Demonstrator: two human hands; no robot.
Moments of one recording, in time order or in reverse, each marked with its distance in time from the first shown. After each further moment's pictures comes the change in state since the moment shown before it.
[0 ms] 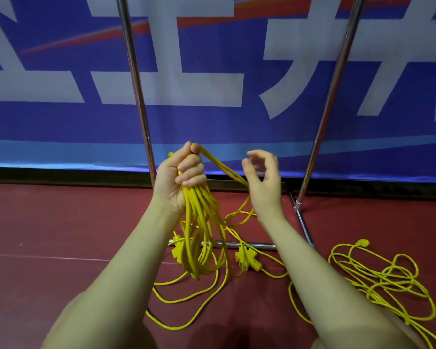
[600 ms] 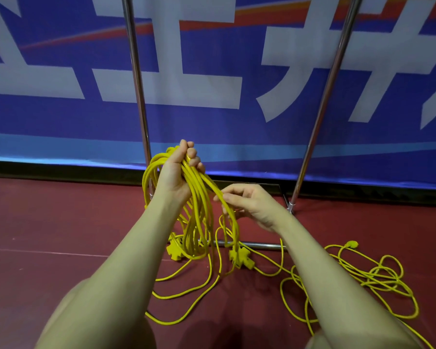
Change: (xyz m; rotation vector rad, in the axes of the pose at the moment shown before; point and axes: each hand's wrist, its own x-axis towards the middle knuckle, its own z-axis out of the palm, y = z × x) left_hand 0.002 -0.005 0.014 -0.110 0.287 0.181; right_hand -0.018 -0.018 -0.028 0.089 -0.815 0.494
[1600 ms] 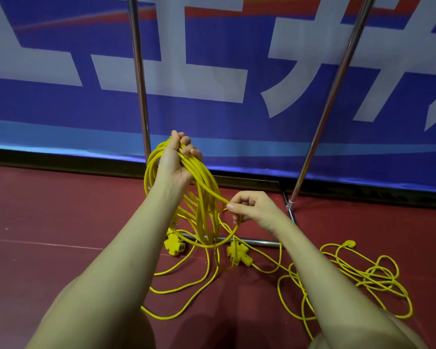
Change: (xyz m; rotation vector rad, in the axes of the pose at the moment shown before) left_hand 0.031 0.008 -0.011 -0.315 0.080 -0.014; right_hand 0.003 0.027 -0.006 -0.127 0.125 0.064
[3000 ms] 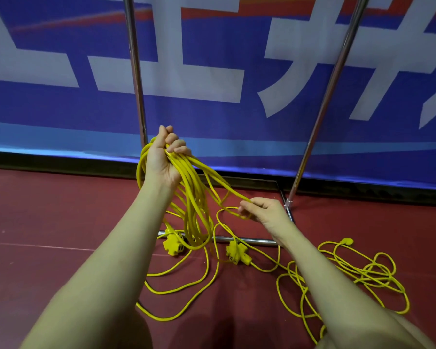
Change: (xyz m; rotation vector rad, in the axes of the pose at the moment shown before) left_hand -0.006 0.017 -0.002 -0.077 -0.118 0.001; right_hand -0.002 0.042 -0.012 0.128 0.283 0.019
